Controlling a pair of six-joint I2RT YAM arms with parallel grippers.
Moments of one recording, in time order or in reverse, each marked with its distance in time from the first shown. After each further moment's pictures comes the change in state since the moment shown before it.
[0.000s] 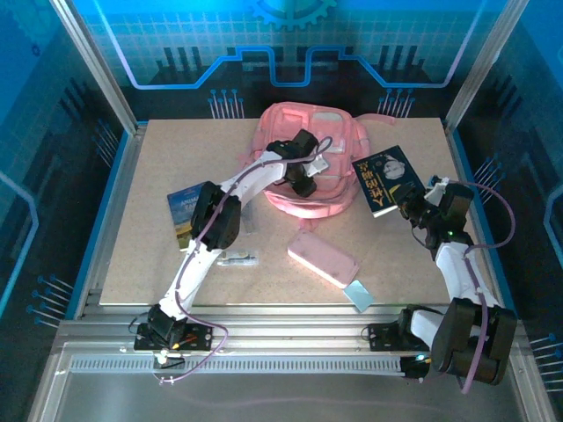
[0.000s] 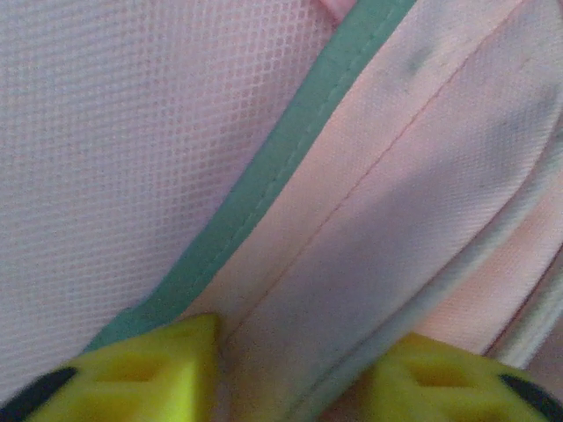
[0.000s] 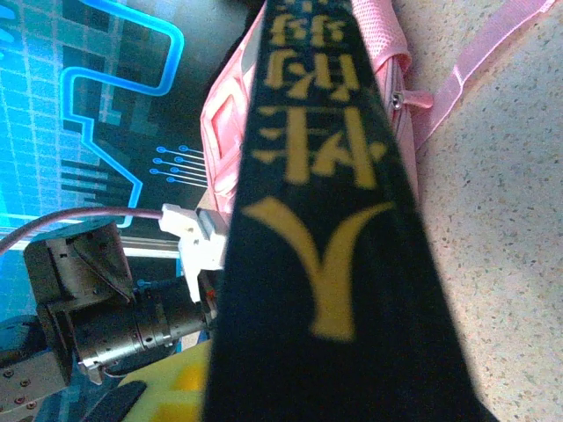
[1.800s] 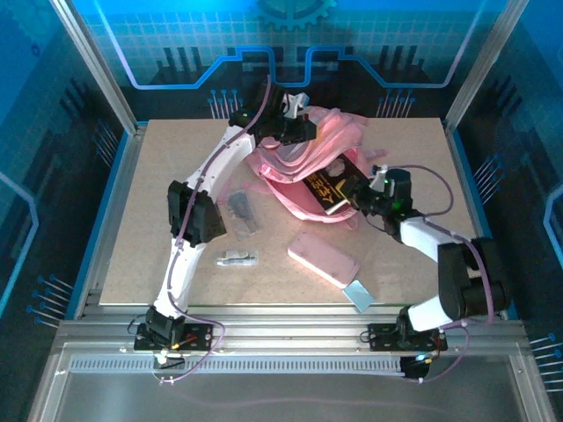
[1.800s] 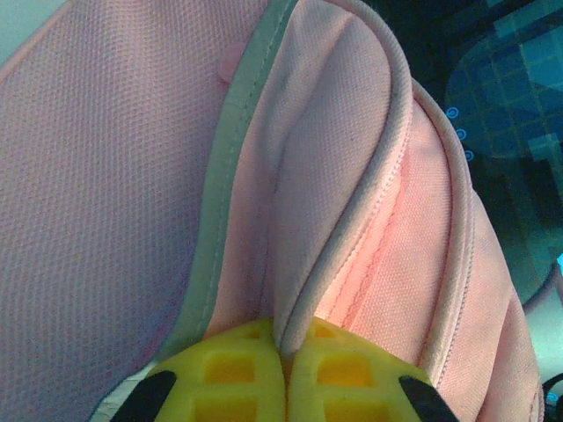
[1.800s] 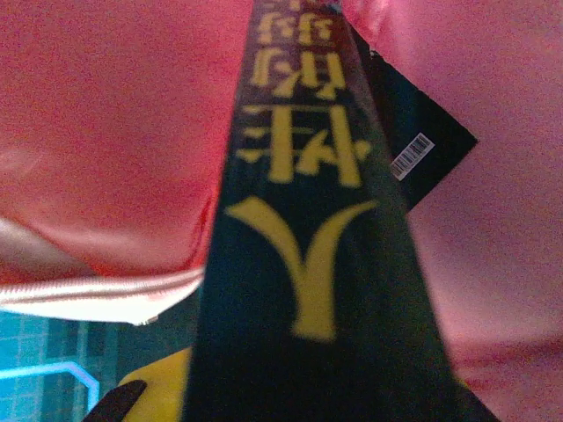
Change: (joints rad) left arm 0.151 -0.131 0.177 0.208 0.560 -0.842; right arm 0.441 0.404 0.109 0.360 0.101 0.171
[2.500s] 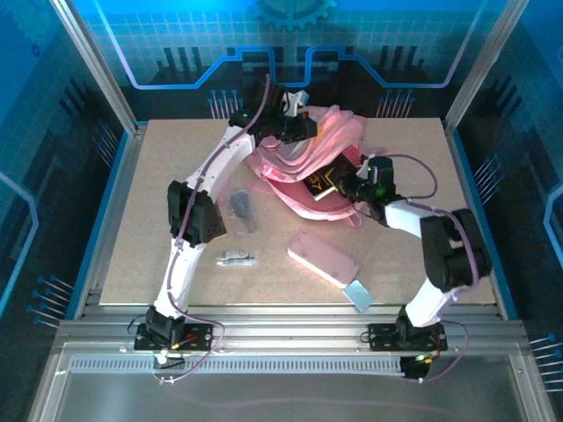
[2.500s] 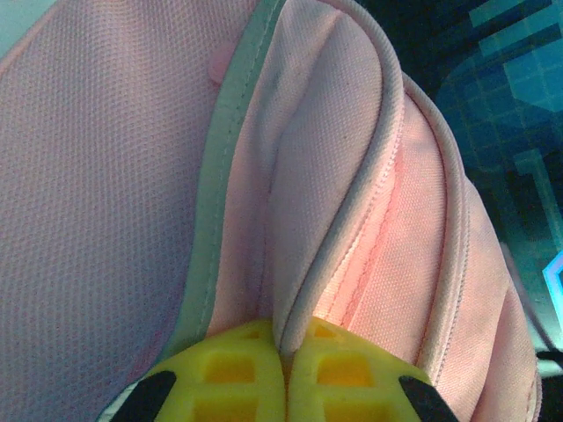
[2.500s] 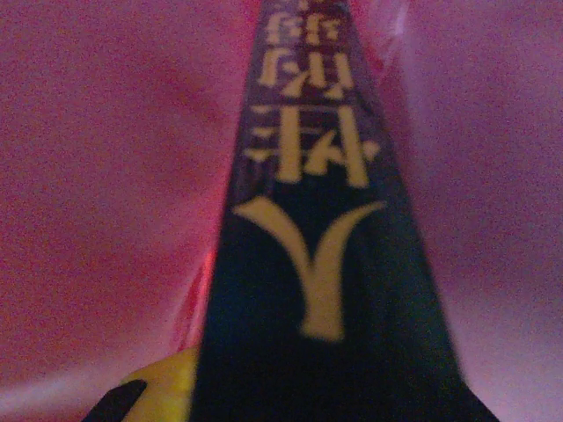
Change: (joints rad) left arm 0.000 -0.006 -0.014 0.047 0.005 -0.043; right arm 0.050 0.235 0.180 0.030 0.085 0.064
